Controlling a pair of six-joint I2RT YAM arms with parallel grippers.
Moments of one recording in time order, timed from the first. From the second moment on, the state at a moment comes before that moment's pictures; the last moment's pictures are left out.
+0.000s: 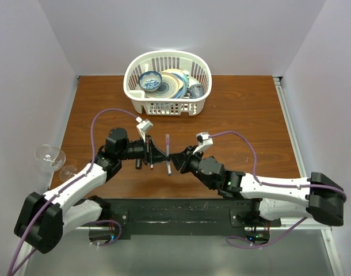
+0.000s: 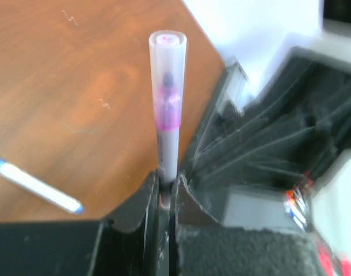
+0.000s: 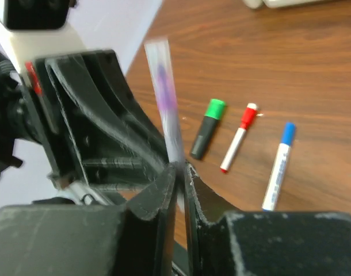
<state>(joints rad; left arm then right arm) -0.48 1.05 0.51 0.25 0.80 -0.58 1.22 1.15 0.57 0.40 0.47 0.79</state>
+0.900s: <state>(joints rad) -0.47 1.11 0.62 -0.13 0.40 -0.49 1.32 0.88 0.75 -0.31 0.64 0.76</state>
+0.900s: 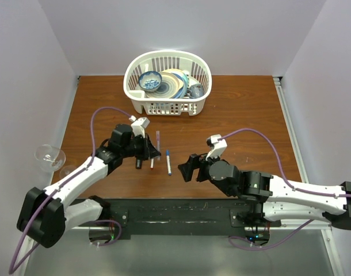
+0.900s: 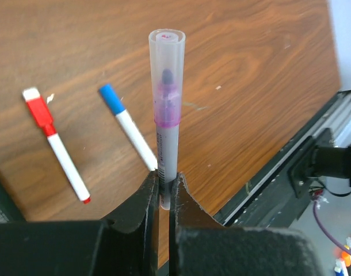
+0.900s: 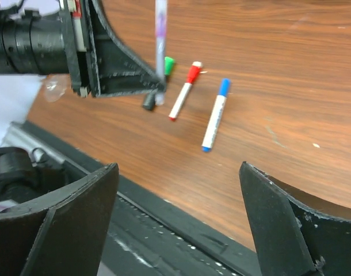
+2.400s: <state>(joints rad) -0.57 1.01 0.63 -0.05 0.36 -0.54 1.32 0.81 0.88 -0.54 0.74 0.81</state>
